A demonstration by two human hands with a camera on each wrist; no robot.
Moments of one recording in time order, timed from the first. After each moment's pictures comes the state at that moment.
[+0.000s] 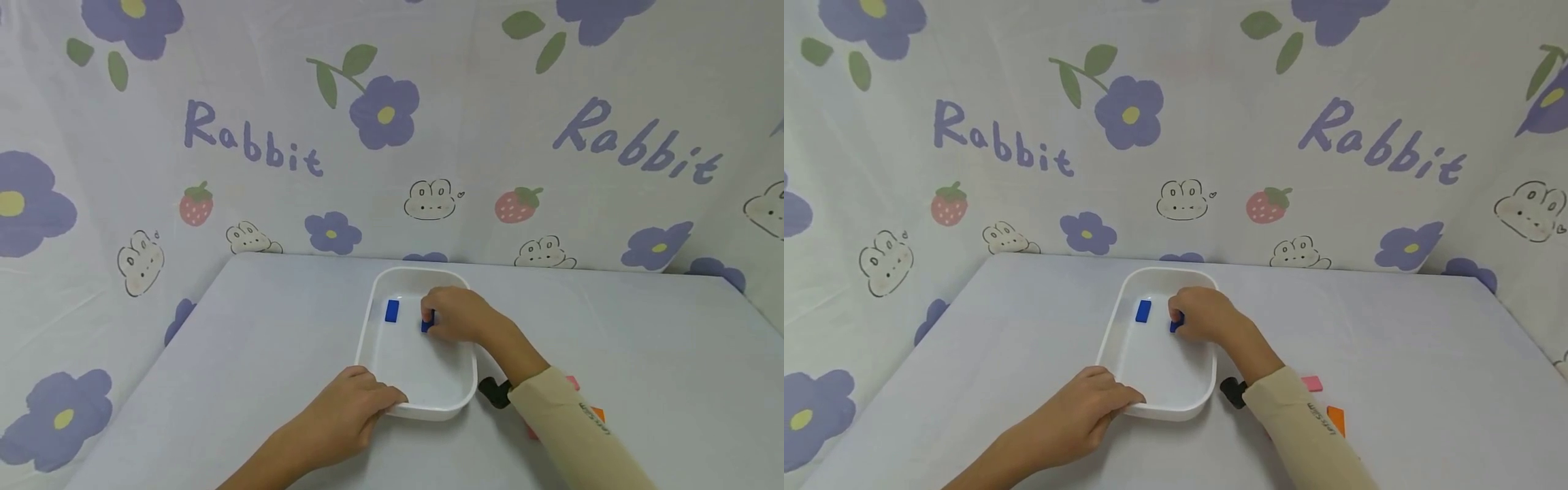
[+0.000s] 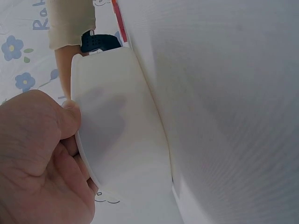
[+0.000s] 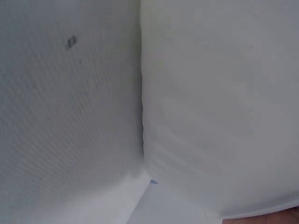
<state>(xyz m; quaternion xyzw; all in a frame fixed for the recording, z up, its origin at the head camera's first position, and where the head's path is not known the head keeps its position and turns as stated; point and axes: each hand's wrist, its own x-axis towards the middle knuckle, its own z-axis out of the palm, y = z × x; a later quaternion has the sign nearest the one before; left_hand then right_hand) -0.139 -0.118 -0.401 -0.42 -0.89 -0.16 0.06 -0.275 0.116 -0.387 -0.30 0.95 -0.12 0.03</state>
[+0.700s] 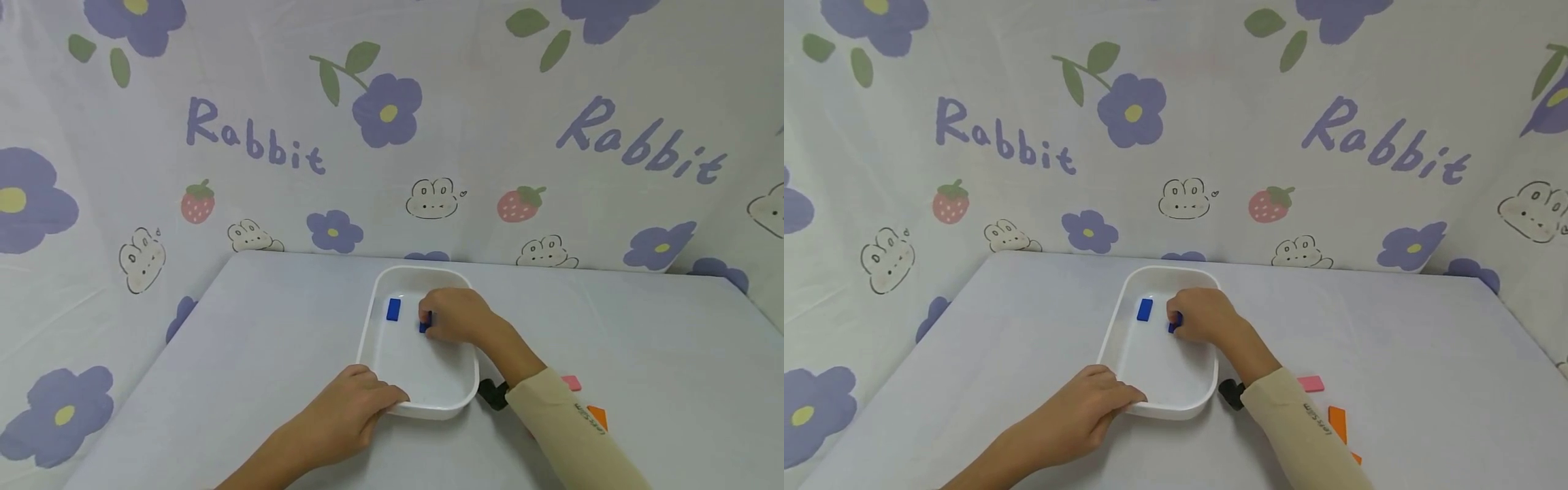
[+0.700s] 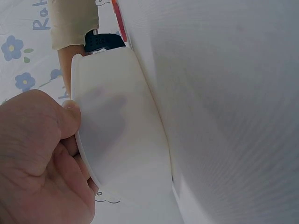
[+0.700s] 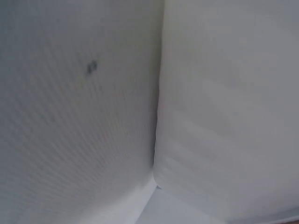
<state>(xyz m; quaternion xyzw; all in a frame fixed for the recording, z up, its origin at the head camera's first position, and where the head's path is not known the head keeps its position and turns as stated) -0.140 -0.119 -0.404 -0.44 -0.88 -0.16 0.09 -0.277 0.111 -0.397 -0.29 0.95 -0.09 0.01</state>
